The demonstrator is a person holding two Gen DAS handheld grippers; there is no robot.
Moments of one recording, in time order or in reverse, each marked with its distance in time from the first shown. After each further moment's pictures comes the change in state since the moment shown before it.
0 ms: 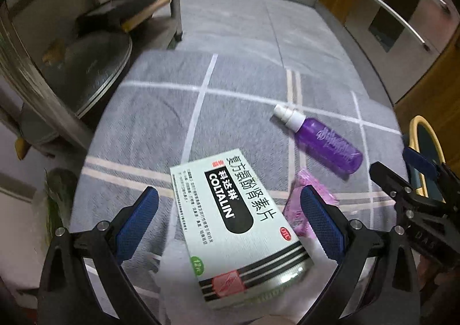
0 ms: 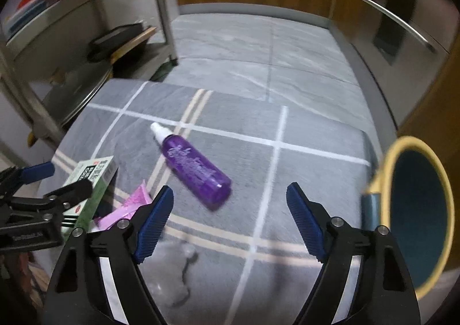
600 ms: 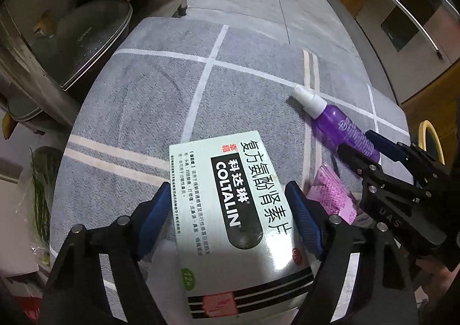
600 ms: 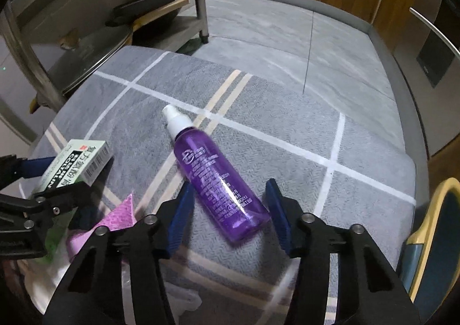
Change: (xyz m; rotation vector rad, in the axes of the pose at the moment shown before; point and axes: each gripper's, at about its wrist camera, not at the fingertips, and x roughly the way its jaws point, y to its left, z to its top) left arm 0.032 0.013 0.003 -0.059 0.097 -0.029; right arm 0.061 0.021 0.016 -0.145 0.073 0.080
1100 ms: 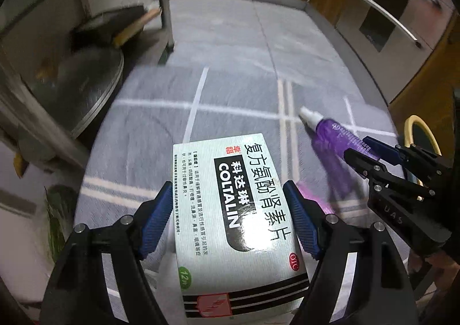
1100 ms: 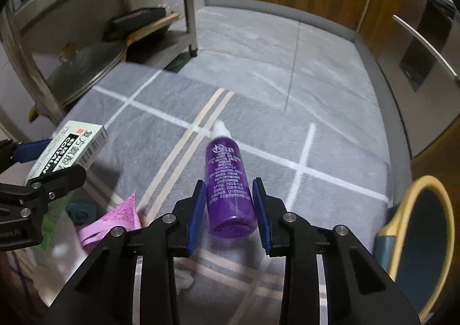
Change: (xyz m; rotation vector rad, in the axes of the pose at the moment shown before) left arm -0.040 -0.025 0.001 0.132 -0.169 0.018; right arm -0.040 -0.010 -0.004 0.029 -0.061 -0.057
